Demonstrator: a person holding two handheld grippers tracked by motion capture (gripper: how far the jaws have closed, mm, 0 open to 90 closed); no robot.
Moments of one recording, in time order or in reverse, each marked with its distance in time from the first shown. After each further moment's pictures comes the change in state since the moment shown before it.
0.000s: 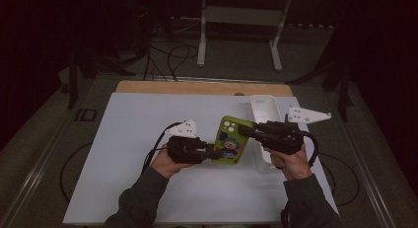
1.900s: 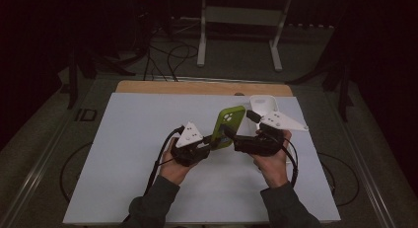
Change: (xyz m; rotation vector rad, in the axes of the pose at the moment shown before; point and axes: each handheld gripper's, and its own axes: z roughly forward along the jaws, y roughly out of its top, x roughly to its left) left arm -0.017 -0.008 0.019 -0.056 0.466 -0.015; right arm 0.025 -0.011 0.045 0.013 -0.502 -0.023
